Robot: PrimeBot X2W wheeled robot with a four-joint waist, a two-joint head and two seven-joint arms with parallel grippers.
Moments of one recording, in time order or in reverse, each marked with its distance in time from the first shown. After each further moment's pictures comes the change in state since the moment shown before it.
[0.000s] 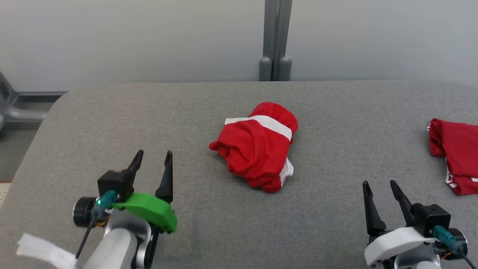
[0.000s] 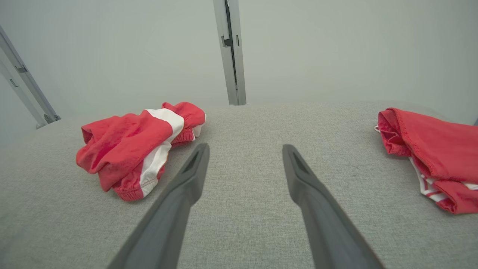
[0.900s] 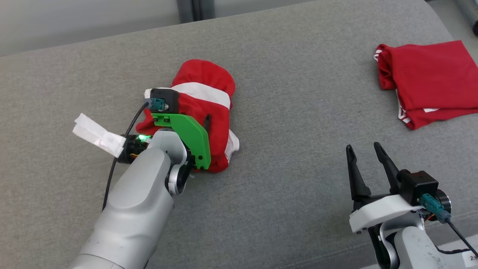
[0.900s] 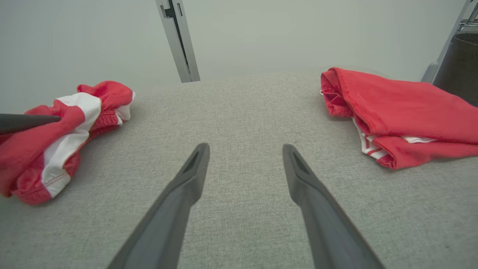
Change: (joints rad) left arm -0.509 -0.179 -0.153 0.473 -0.151 -0.029 0.379; right arm -0.161 0.000 0.068 0.024 0.006 0.000 -0.025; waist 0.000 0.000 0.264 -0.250
